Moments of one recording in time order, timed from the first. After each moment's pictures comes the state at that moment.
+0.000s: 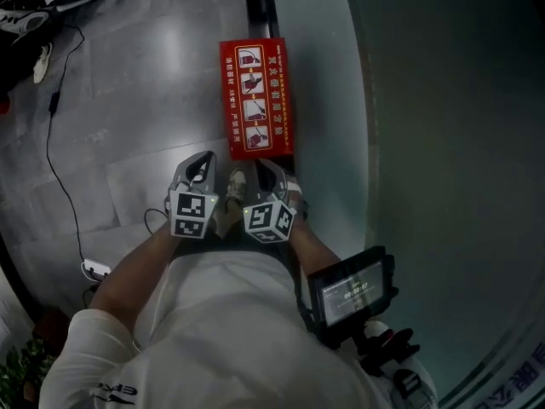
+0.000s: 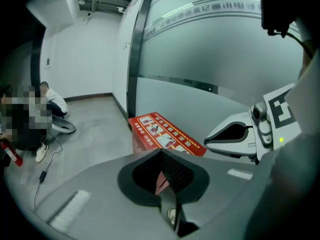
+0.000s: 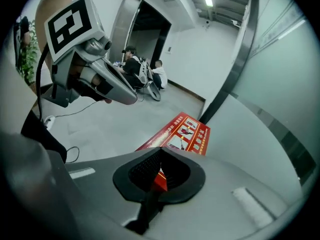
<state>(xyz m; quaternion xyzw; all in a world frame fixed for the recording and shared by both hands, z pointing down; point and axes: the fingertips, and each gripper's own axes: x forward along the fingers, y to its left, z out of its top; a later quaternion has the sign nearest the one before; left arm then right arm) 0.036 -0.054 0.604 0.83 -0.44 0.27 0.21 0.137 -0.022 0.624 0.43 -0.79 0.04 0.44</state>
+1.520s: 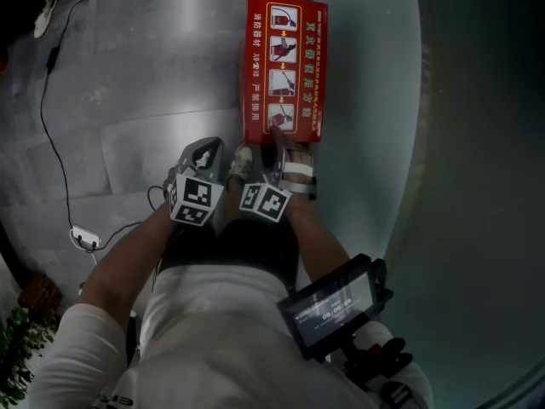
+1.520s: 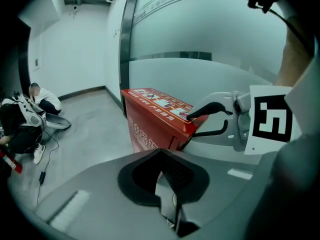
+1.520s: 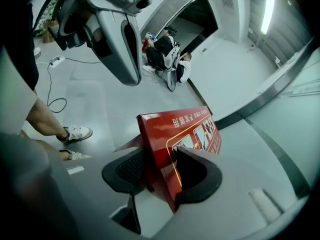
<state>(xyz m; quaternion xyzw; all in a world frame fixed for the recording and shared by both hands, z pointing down) 0.028 -0.017 0.722 0.83 -0.40 0.34 0.21 0.126 -0.027 0.743 0.35 -0.73 -0.14 0.56</state>
